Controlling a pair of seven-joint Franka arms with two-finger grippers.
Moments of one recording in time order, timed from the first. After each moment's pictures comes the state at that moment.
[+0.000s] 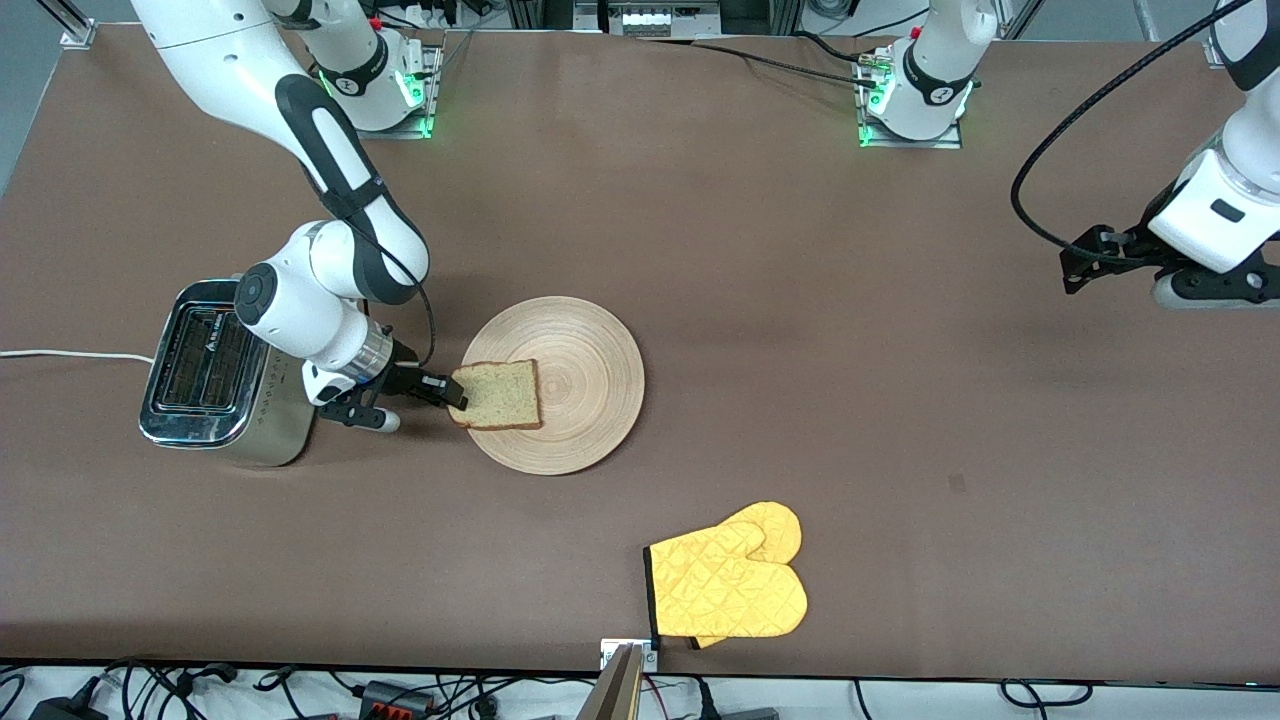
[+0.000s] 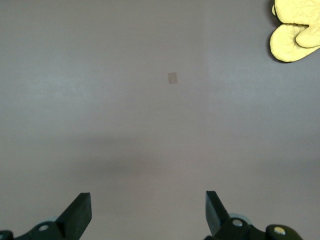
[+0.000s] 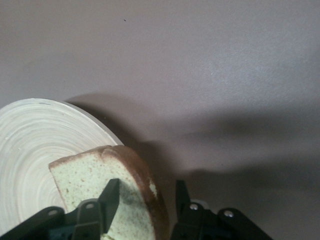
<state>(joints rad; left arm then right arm) 0.00 -0.02 -0.05 -1.73 0.08 1.74 -0.07 0.25 0.51 0.05 -1.98 0.62 2.64 0.01</state>
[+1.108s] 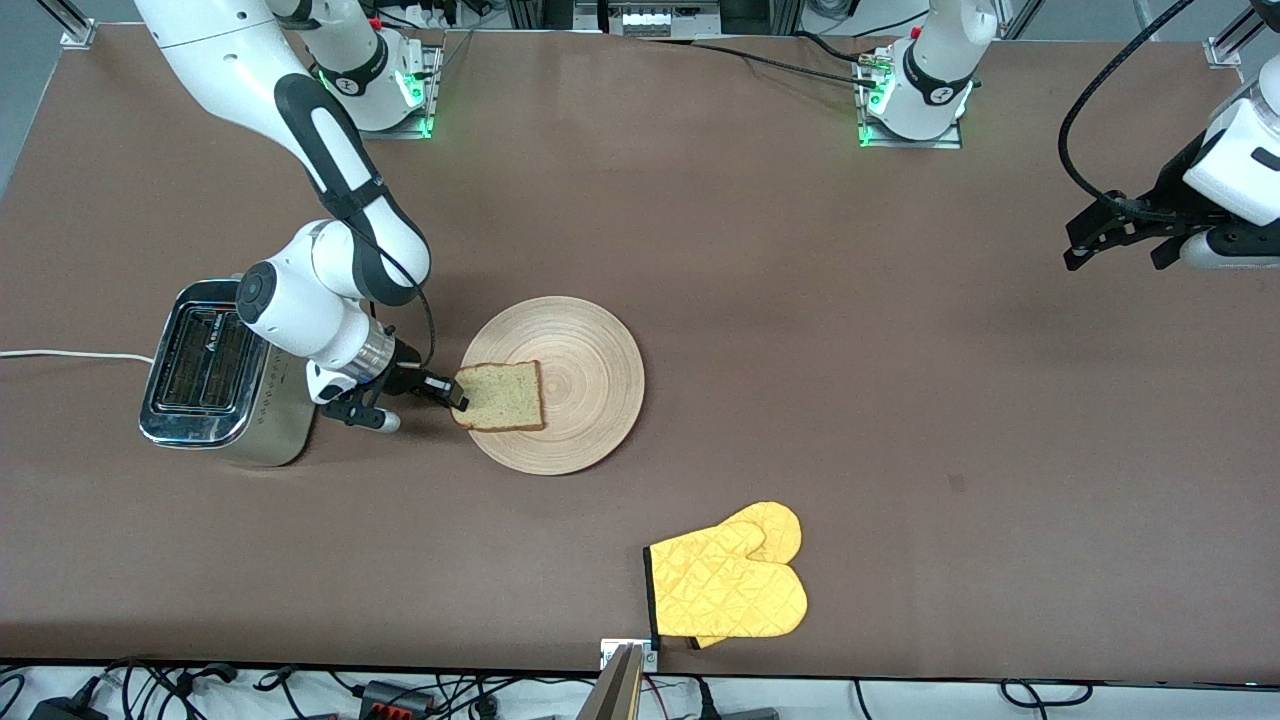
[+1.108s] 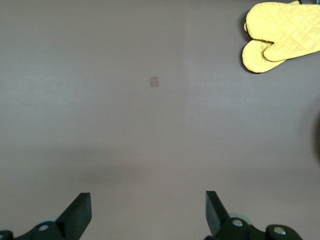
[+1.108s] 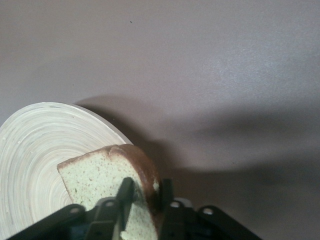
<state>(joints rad) 0.00 -0.08 -0.03 -1.74 -0.02 1.74 -0.07 0.25 0.51 0.05 -1.97 0.65 2.64 0.01</state>
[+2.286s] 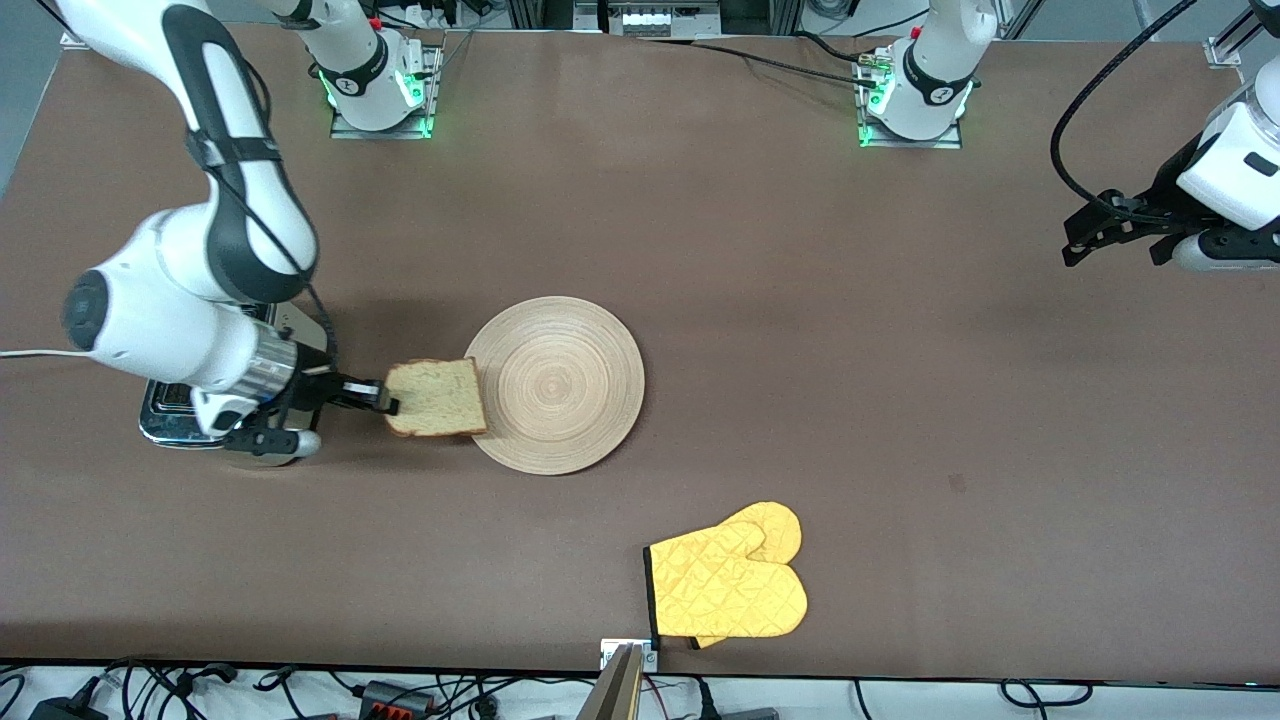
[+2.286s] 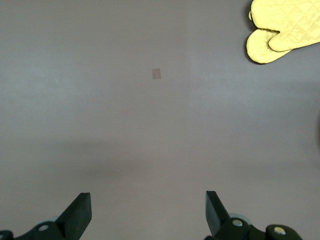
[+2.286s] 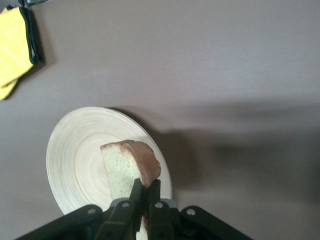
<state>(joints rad) -0.01 -0.07 -0.03 -1.72 0.00 1.70 -0.07 0.23 0.43 -0.11 -1.60 0.44 2.02 0.00</state>
